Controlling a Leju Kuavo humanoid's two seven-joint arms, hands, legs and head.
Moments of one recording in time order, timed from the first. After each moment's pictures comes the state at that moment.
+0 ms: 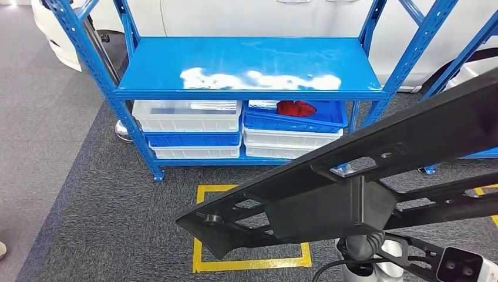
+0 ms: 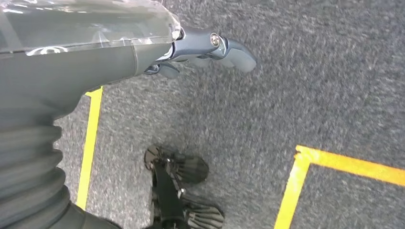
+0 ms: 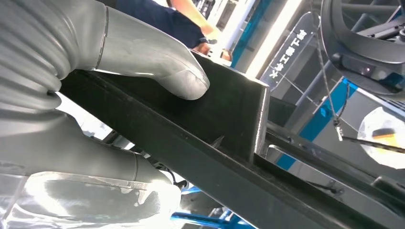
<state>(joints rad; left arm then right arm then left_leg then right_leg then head) -0.10 -0.07 1.25 -0.21 -0.91 -0.14 -0.35 -0.06 0.13 0.03 -1.94 -0.21 0.82 -0.70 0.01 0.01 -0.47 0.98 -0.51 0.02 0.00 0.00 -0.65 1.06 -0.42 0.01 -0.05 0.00</state>
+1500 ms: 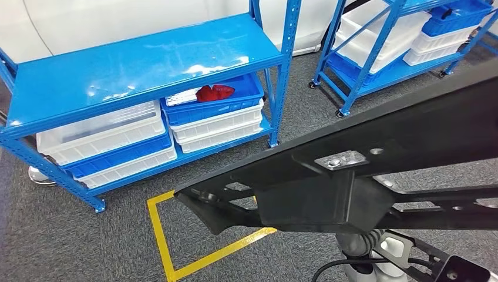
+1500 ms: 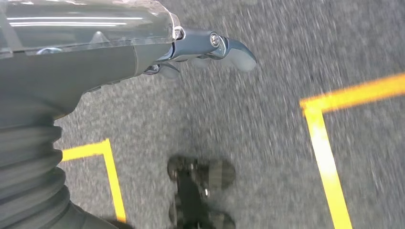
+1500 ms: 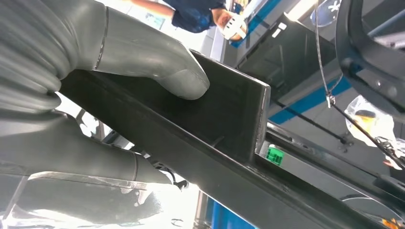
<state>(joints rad) -0.10 -0.10 1.21 -0.21 -0.98 -0.08 -0.31 -0.13 0.06 0.15 -2.01 -0.13 0.61 -0.70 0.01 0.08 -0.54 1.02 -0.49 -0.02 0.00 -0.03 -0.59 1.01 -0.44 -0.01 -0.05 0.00</state>
